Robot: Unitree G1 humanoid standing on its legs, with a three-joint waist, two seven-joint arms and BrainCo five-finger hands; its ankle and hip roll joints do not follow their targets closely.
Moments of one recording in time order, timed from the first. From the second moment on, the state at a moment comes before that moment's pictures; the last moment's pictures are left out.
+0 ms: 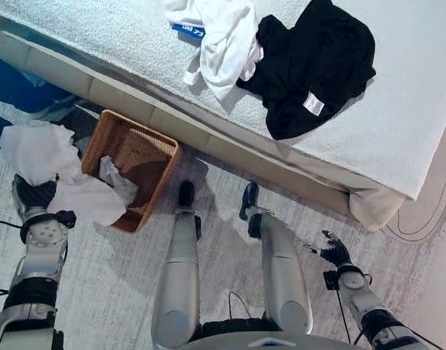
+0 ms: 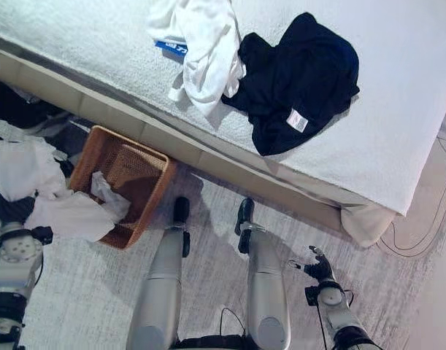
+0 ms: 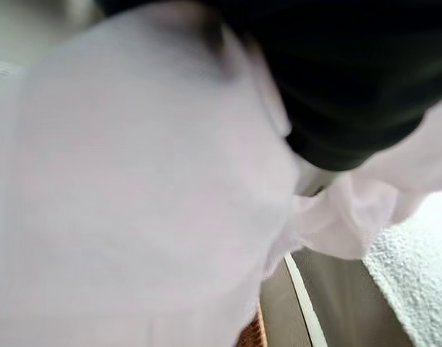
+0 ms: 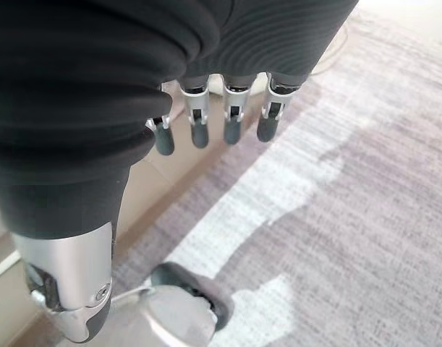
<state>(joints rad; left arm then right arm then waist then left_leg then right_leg) -0.23 0.74 0.13 0.60 -0.09 -0.13 0.51 -0.08 -0.36 0.15 0.83 0.11 -0.13 -0.22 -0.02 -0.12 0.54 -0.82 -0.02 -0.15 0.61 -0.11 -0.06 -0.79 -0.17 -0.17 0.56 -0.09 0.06</state>
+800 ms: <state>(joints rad) -0.18 0.75 0.09 0.51 0.13 -0.06 0.55 -0.16 -0.37 0.00 0.32 0.09 -0.21 -0.43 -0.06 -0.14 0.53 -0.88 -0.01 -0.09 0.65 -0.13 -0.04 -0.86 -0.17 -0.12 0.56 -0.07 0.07</state>
